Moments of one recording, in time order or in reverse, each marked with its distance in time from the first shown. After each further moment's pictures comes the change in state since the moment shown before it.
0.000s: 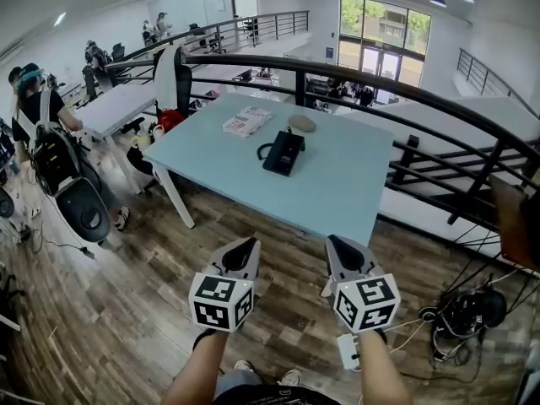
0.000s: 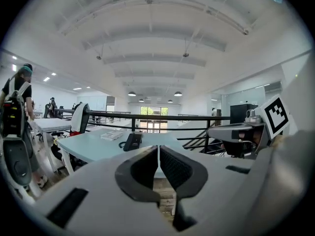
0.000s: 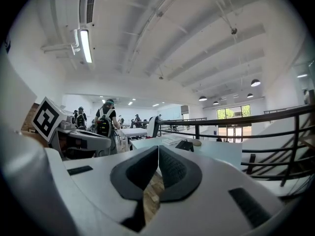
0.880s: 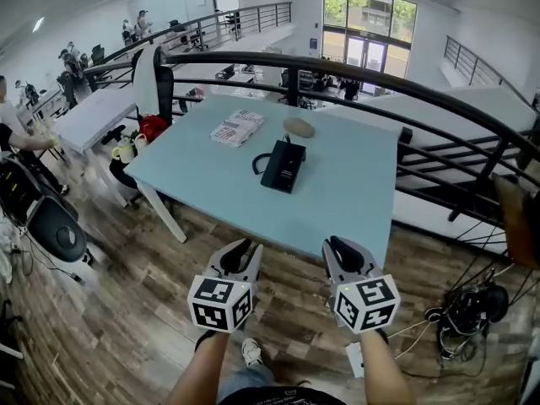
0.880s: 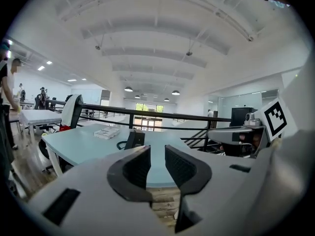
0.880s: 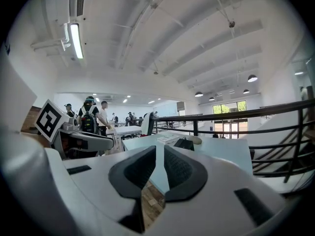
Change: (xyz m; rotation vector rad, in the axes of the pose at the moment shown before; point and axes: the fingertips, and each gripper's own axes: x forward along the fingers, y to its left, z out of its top) left arm 0.113 0.095 0.001 -0.044 0.027 -0.087; right arm 0.133 -0.032 -0.011 0.036 0.041 -0.047
